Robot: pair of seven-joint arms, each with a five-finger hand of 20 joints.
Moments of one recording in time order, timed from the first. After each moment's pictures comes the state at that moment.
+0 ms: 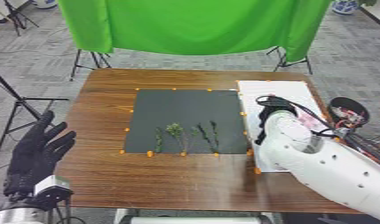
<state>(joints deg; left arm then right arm) 148.1 -42.9 -101.9 -133.1 21.4 27.1 34.6 -52.6 -42.0 29.0 -104.8 -103.8 5.0 69.5</state>
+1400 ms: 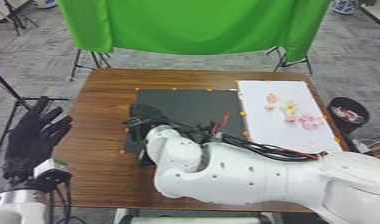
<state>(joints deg) 137.6 -45.7 -100.6 -129.7 24.5 25.8 30.6 -35.6 -75.7 1.7 -95.3 -98.2 15.8 51.5</state>
